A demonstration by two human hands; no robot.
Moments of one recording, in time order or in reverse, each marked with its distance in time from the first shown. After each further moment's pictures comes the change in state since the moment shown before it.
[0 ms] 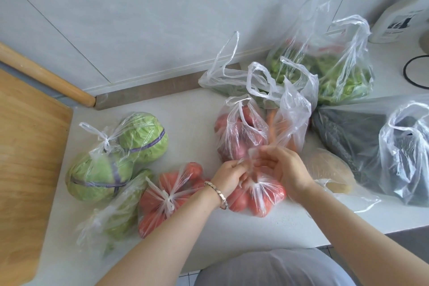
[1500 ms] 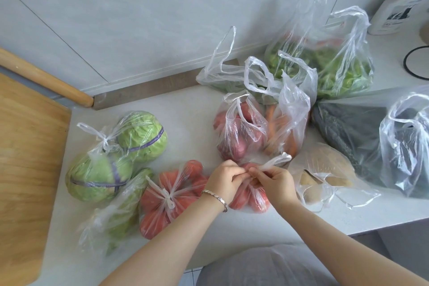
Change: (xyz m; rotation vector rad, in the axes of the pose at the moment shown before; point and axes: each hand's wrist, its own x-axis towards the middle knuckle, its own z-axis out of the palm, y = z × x) left_hand -0.005 -0.020 -0.011 0.853 0.144 0.296; right_hand -0.001 0.064 -0.001 -0.343 0.192 -0.088
